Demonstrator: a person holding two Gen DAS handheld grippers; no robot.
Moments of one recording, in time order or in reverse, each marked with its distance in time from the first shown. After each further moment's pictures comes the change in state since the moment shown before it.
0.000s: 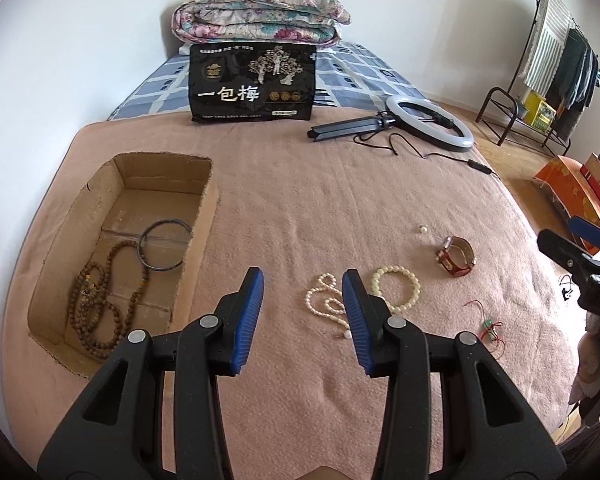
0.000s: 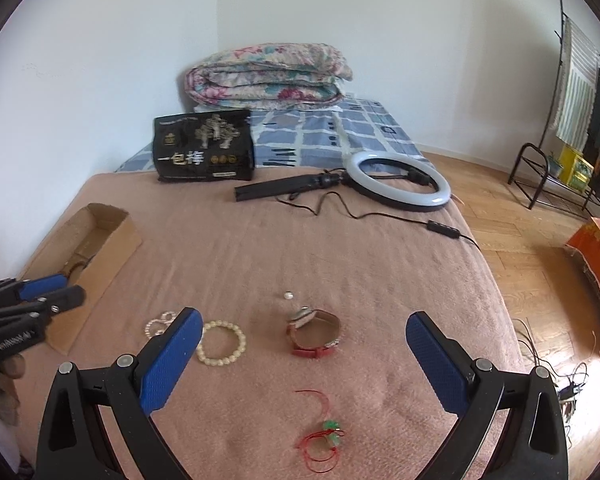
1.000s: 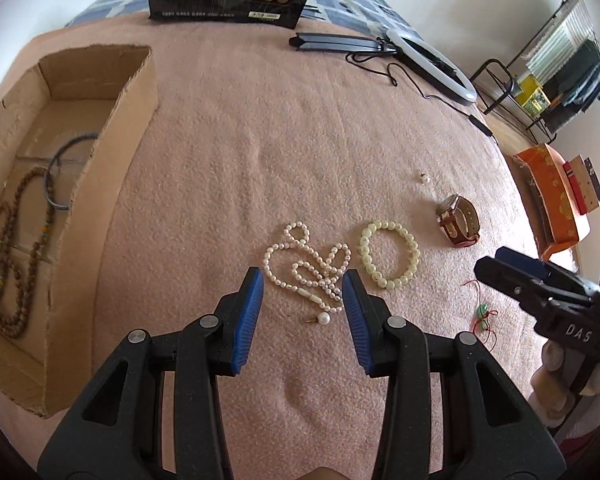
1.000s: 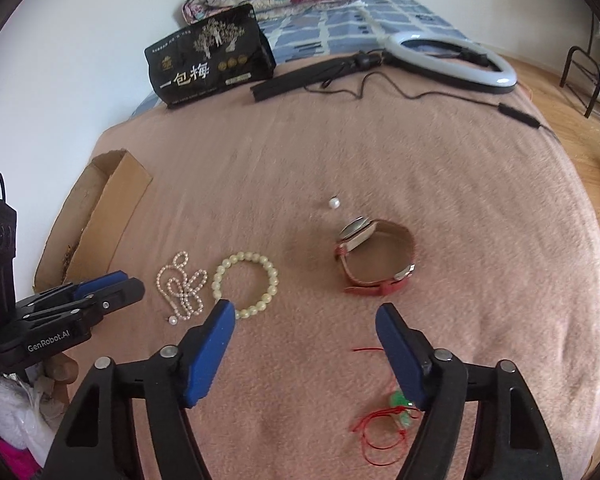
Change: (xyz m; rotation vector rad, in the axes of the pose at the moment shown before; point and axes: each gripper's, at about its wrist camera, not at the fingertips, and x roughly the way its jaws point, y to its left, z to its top) left arm 0.092 -0.002 -0.013 -0.112 0.279 -0.158; right arm 0.096 0.010 -0.033 0.119 0.362 0.245
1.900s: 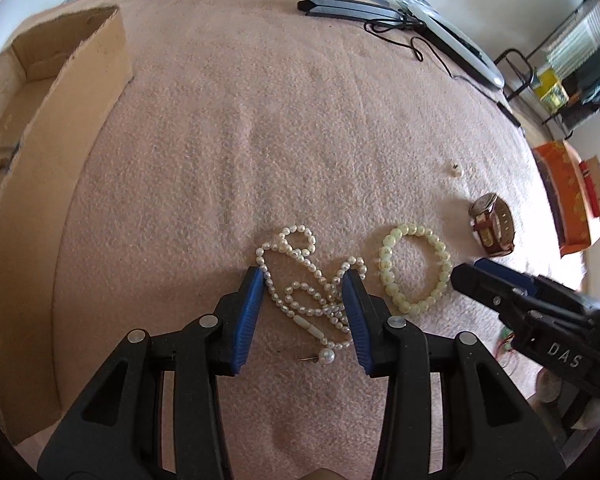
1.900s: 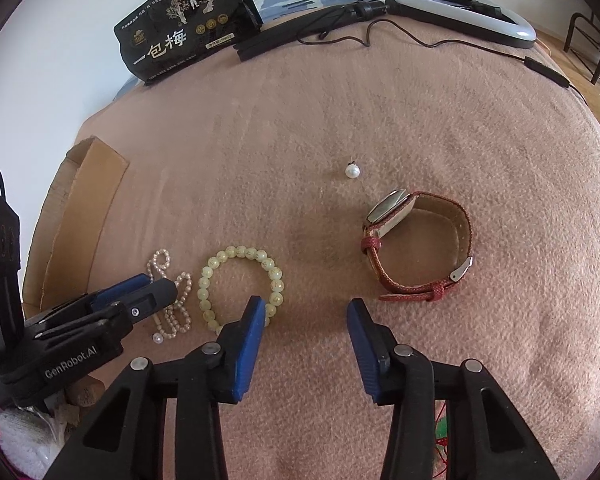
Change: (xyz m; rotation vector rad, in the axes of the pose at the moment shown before) left arm 0.048 -0.006 0.013 -0.008 0.068 0.066; right arm 0.051 0.004 0.008 0.060 0.100 0.009
